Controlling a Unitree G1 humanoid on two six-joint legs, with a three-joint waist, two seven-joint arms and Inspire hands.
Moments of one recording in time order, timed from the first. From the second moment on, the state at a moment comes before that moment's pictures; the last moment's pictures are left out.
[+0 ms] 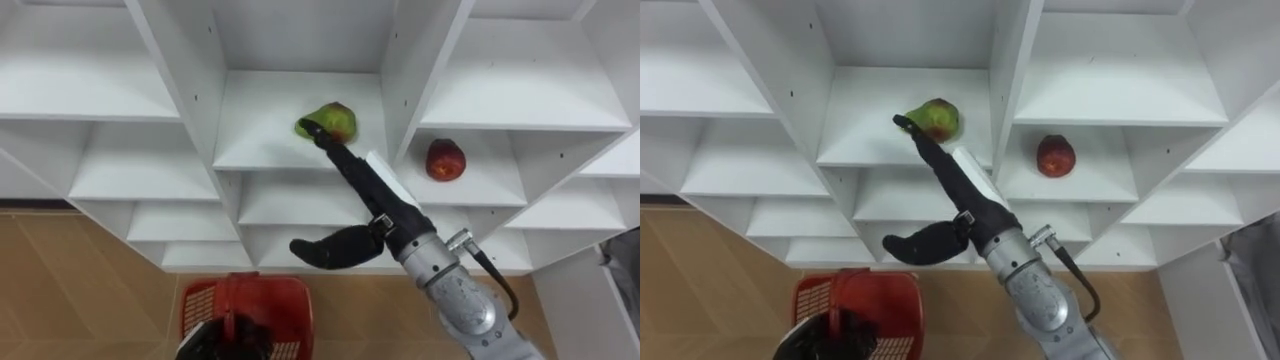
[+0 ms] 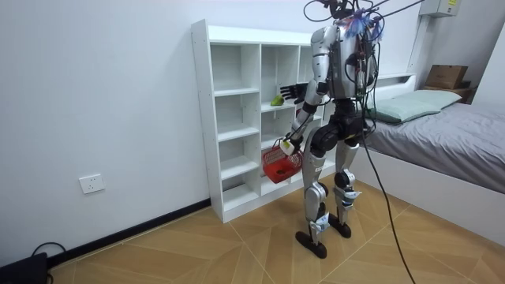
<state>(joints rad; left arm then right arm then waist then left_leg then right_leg) 0.05 0.22 -0.20 0.98 -0.40 -0.18 -0.21 -0.01 -0.28 0.41 0.06 -0.18 -0.23 0.01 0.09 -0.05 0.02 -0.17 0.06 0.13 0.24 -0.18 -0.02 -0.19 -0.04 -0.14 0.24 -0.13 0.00</state>
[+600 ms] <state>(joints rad) 0.02 0.22 -0.17 1.05 -0.38 -0.17 -0.21 -0.06 -0.30 0.37 0.01 -0.36 -0.25 -0.09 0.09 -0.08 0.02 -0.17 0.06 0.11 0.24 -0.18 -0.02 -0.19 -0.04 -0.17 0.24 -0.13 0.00</state>
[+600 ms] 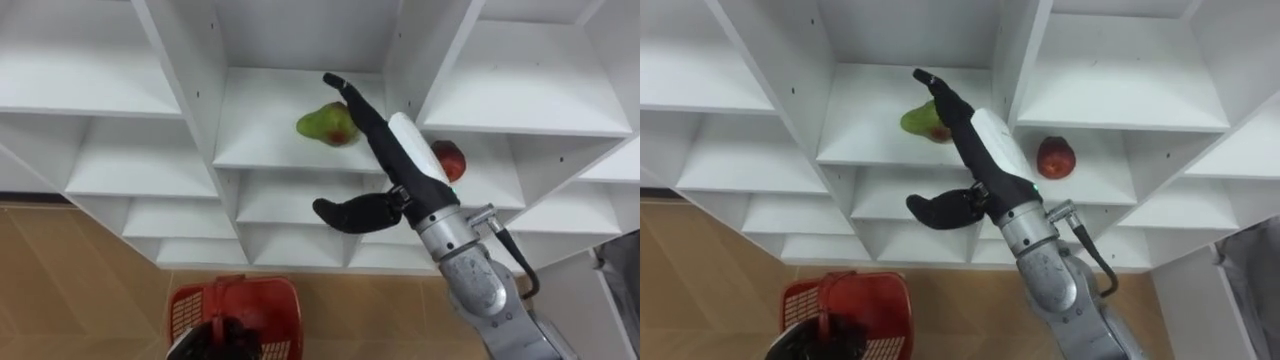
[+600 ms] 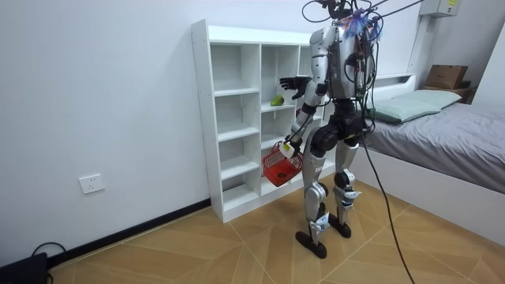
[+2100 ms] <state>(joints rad) -0.02 0.27 -0.12 1.10 -0.32 -0.15 -0.25 -0.31 -0.36 0.33 0.28 -0.43 -0.25 -0.20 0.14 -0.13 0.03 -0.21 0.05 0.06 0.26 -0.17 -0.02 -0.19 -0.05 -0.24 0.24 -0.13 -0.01</state>
